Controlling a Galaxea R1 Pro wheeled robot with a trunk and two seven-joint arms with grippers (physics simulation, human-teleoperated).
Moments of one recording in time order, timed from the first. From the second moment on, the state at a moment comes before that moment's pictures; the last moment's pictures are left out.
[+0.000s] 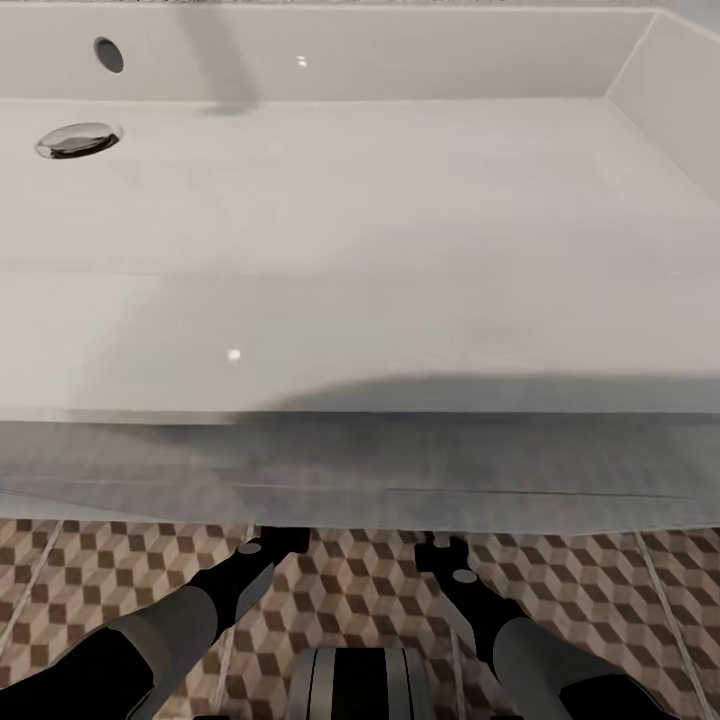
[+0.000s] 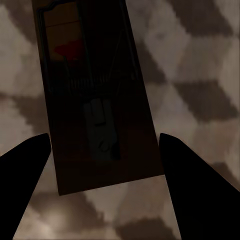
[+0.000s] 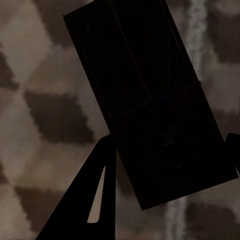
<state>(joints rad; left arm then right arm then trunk) -0.83 -0.06 -0.62 -0.18 0.52 -0.09 -0.02 -0.74 0.12 0.15 -0.19 -0.04 -0.14 -0.13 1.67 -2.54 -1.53</state>
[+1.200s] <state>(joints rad) -0.83 -0.05 -0.62 -0.04 0.54 -0.12 -0.02 -0.74 0.12 0.15 -0.11 -0.04 -0.15 -0.12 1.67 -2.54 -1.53</state>
